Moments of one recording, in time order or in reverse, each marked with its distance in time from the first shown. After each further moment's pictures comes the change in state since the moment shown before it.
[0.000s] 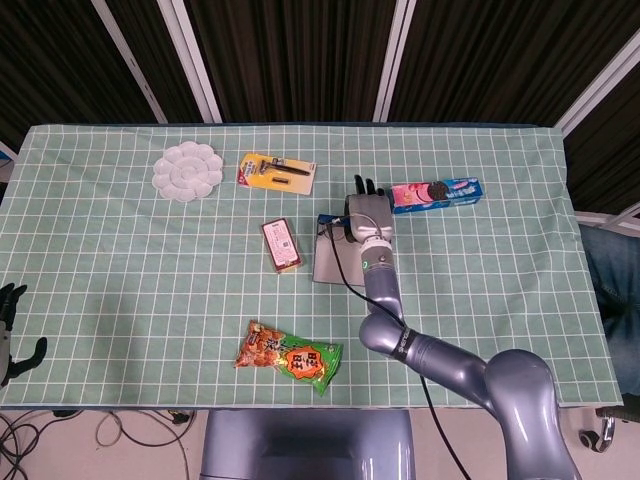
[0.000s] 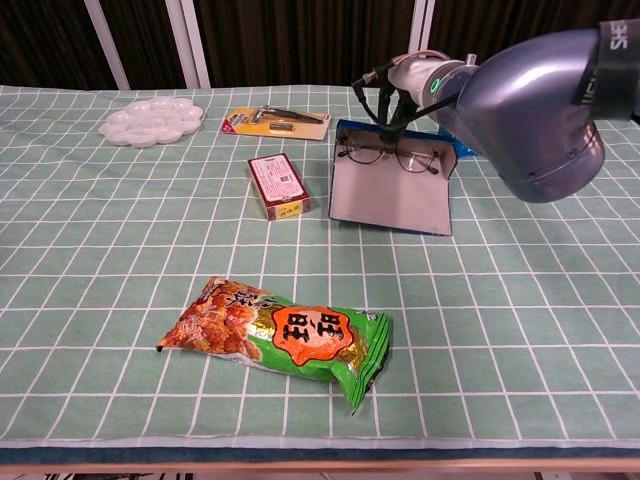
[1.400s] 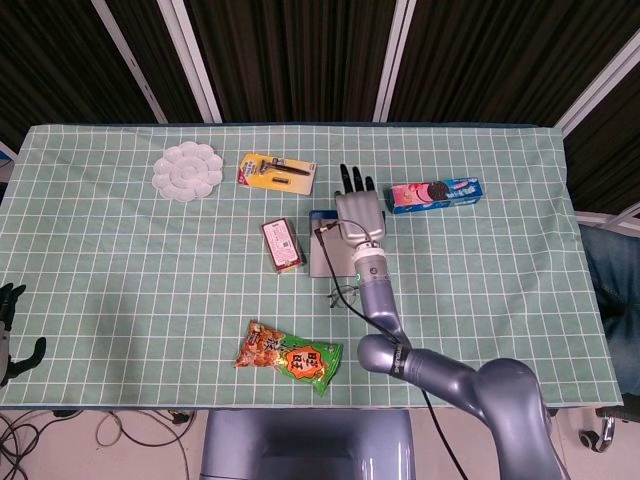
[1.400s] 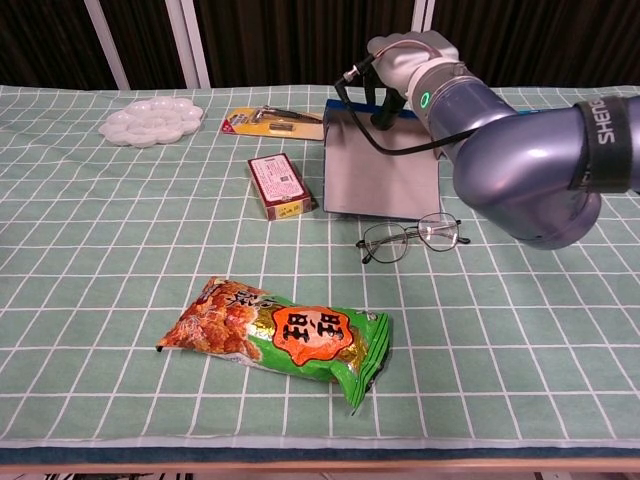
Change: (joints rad) left arm 0.000 0.000 0.000 -0.001 -0.002 0.003 0.003; right arm -0.035 -0.072 -0.043 0.056 -0.316 0.124 0.037
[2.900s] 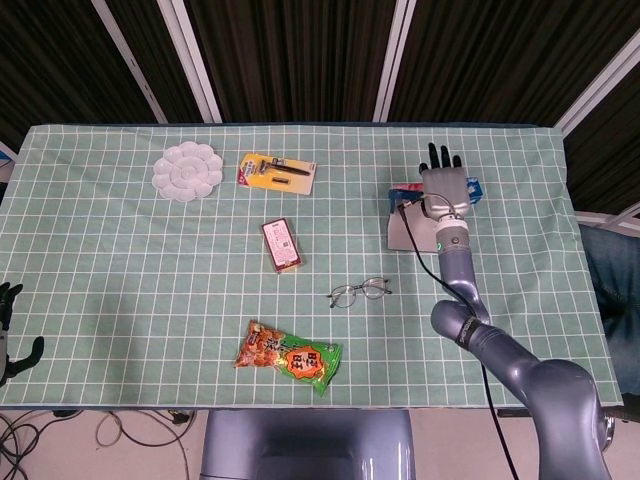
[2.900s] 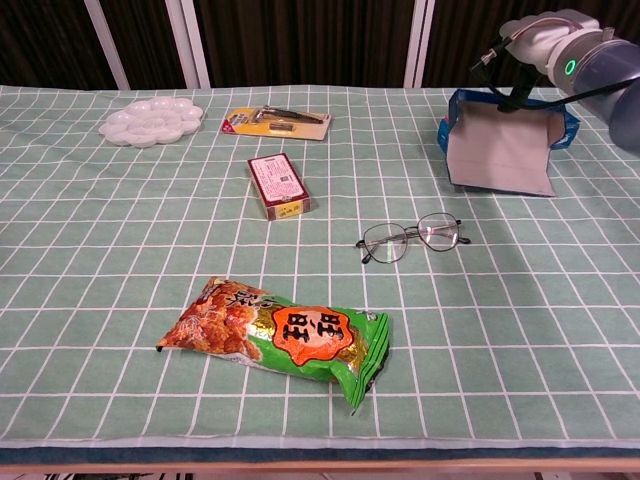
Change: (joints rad) left arm 0.002 -0.004 -0.003 0.000 -0.003 0.012 0.010; right arm -0.137 0.170 -0.035 0.216 -0.082 -0.252 0.147
